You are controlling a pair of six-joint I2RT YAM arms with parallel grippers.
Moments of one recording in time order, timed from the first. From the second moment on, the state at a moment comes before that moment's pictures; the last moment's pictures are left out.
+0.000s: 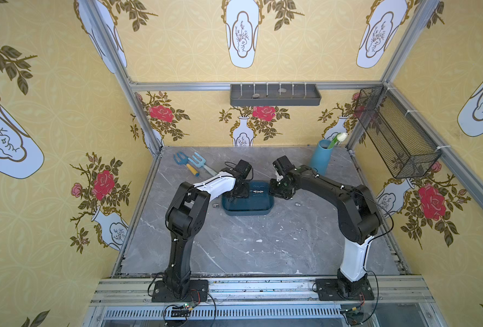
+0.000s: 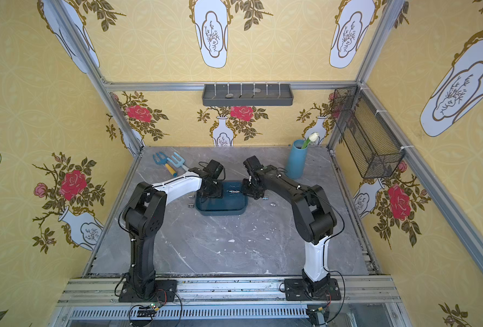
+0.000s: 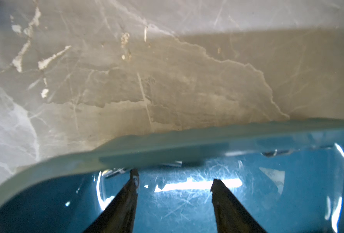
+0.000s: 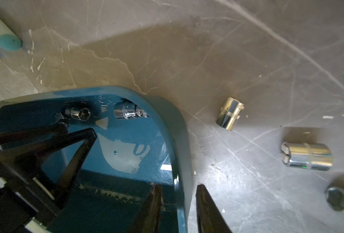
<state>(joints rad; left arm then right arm) -0.56 2.07 1.50 -0.67 -0.12 -0.47 0.61 1.93 1.44 -0.69 -0.17 0.64</state>
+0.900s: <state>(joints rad) -0.56 2.09 1.44 -0.48 -0.11 -0.36 0.61 1.93 1.43 -0.69 -0.17 0.62</state>
